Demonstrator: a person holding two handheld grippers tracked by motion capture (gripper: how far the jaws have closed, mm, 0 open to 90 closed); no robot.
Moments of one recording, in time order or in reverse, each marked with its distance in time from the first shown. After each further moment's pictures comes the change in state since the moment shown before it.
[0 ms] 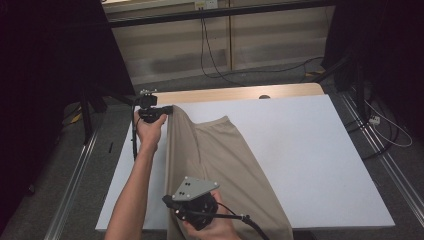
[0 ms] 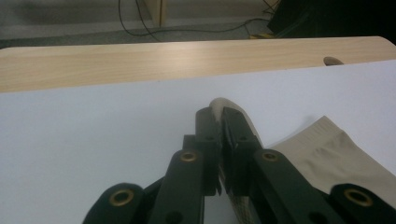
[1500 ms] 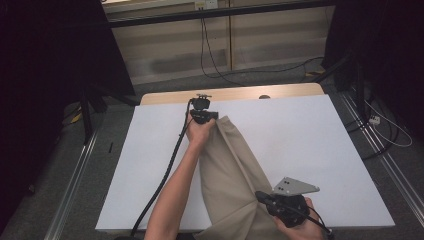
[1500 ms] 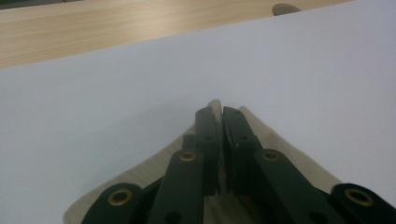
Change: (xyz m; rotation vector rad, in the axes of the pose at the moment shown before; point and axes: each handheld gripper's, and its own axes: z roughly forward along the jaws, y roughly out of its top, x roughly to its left) left arm -0.115 -0.013 0.106 0.144 -0.070 0.123; right arm -0.095 -0.110 -0.131 0.131 -0.323 0.191
